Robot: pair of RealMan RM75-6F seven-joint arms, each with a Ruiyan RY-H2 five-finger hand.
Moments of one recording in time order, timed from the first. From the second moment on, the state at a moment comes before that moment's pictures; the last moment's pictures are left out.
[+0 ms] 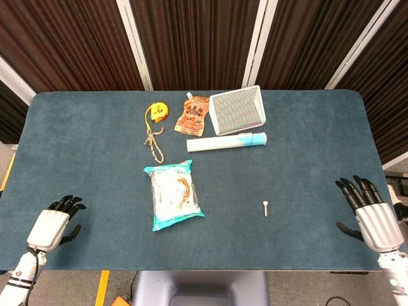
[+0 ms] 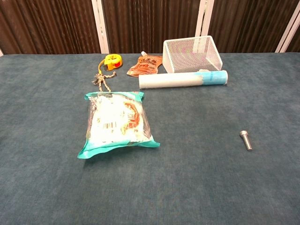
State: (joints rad) left arm -0.23 -1.29 0.02 -1.37 1.59 1.34 0.07; right arm 0.17 -1.16 -0.07 -1.39 -1.63 1.63 0.04
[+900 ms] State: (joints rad) left arm -0.22 -1.26 0.02 -1.42 1.58 1.37 0.06; right arm 0.32 -1.14 -0.04 -1.57 -1.82 1.41 -0.12
